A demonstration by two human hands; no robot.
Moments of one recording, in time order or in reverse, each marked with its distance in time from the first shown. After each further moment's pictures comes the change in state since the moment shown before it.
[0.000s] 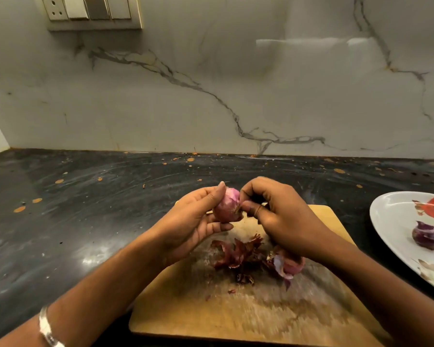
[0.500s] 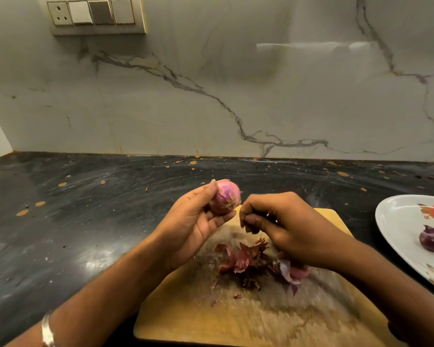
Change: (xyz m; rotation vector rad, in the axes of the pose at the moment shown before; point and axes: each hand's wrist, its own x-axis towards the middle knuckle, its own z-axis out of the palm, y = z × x) left_hand 0.002 -0.002 -0.007 -0.258 0.059 0.091; right_hand -0.007 -0.006 -0.009 -0.099 -0.151 -0.130
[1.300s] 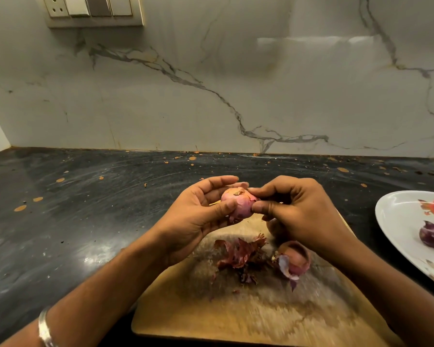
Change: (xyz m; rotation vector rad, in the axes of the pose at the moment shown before) left_hand -0.007 0.002 0.005 0.228 -0.152 0.052; right_hand -0.004 0.011 0.003 0.369 0.325 0.260
